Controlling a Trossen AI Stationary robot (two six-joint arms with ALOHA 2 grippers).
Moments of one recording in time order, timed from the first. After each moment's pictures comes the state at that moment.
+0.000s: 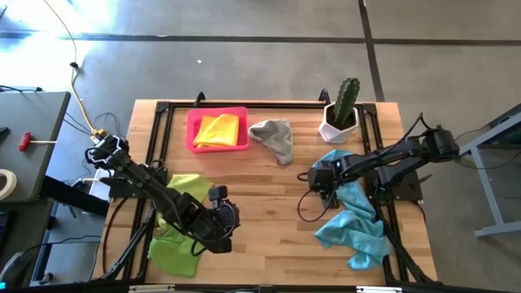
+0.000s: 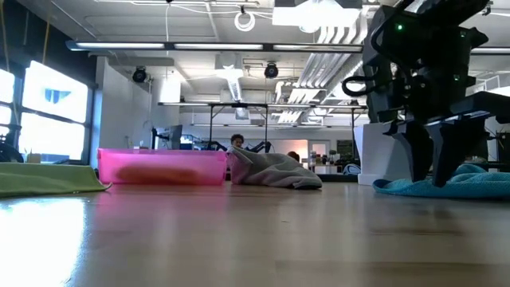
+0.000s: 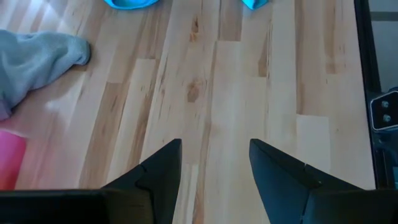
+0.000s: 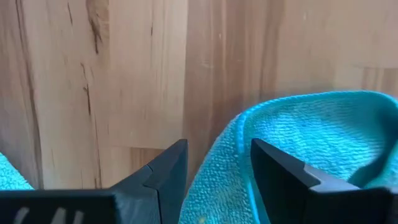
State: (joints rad) left arm -0.51 1.64 1.41 -0.87 -0.51 -0.59; right arm 0.10 1.41 0.67 -0.61 -0.02 0.04
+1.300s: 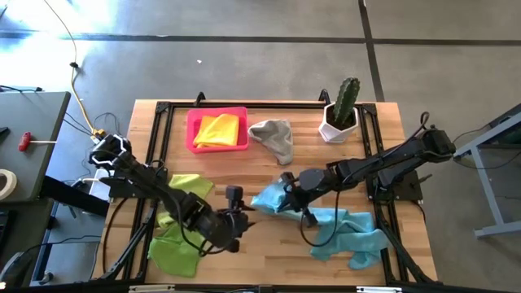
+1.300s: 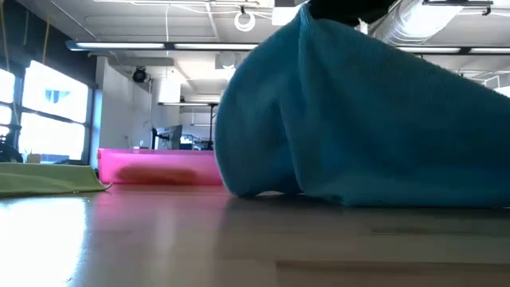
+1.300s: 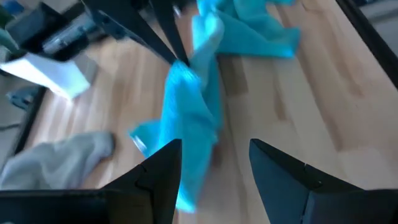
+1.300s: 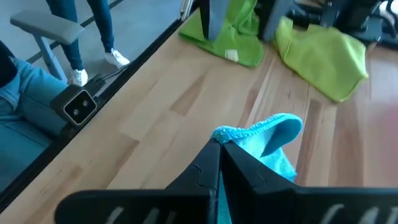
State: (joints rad) left arm -0.46 1.64 1.27 -0.42 -0.64 -0.10; right arm 0.26 1.45 0.97 -0.08 -0.17 -0.14
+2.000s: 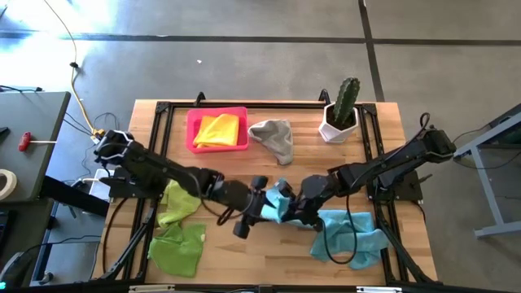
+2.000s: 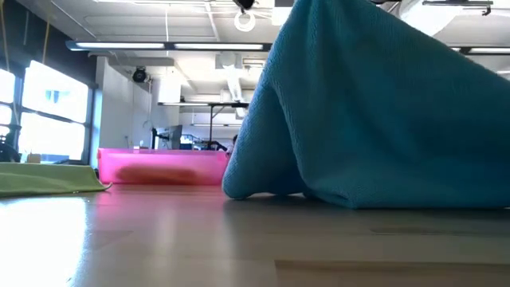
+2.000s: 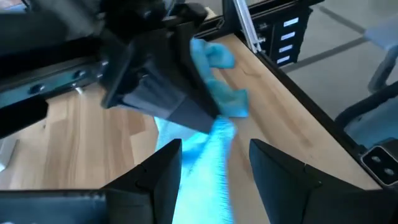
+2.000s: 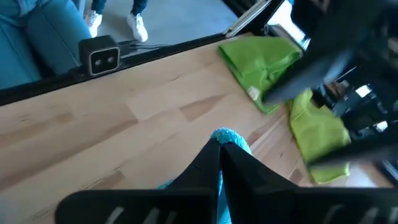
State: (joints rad) left arm -0.20 1.64 1.21 -0.09 -0.06 0.15; right arm 0.32 1.45 0.99 -0.08 -0.20 -0.65
